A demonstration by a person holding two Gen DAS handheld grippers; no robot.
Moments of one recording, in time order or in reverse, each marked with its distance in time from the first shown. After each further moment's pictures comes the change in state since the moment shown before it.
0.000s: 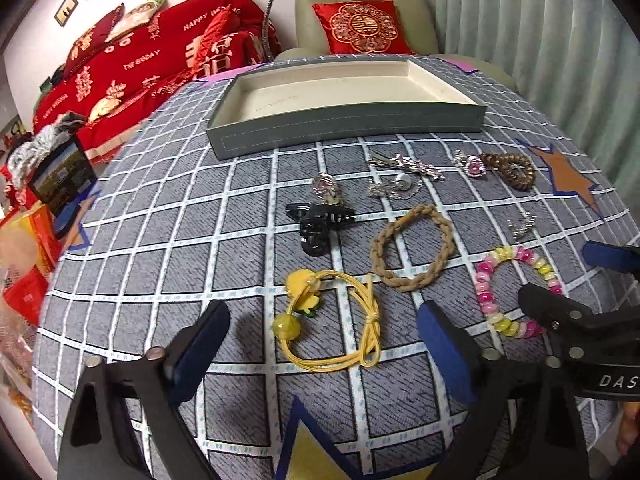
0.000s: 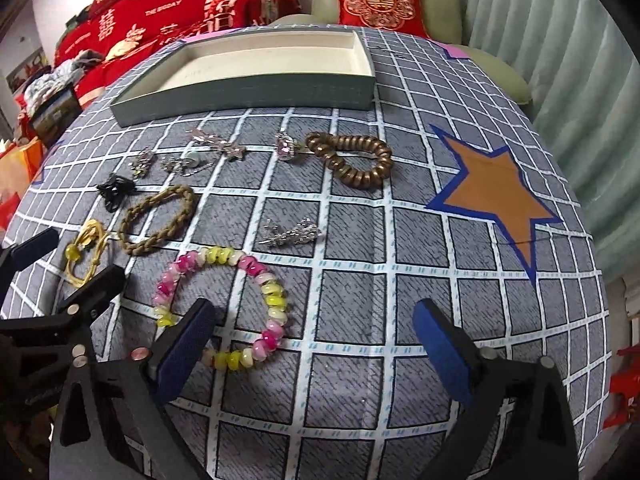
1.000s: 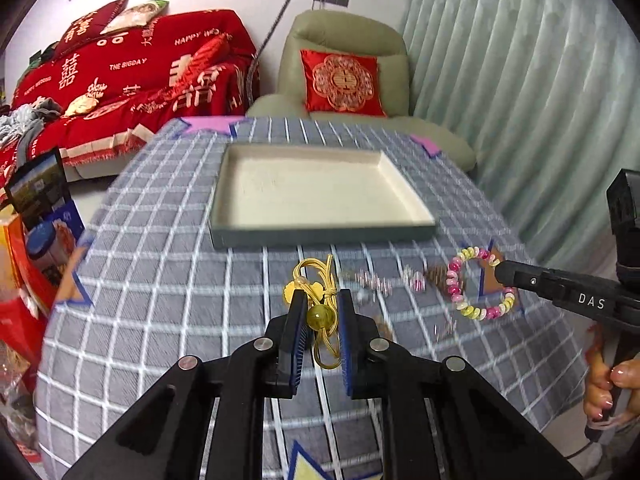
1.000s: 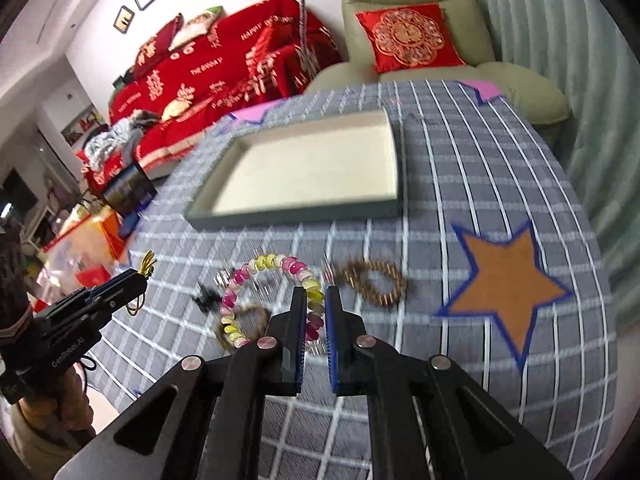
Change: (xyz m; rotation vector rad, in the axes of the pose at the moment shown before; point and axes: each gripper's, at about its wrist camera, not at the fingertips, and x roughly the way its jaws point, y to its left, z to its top) left arm -0.065 0.043 0.071 -0.115 -0.139 -0.206; right arm -0.059 -0.041 0.080 0.080 -0.139 0.309
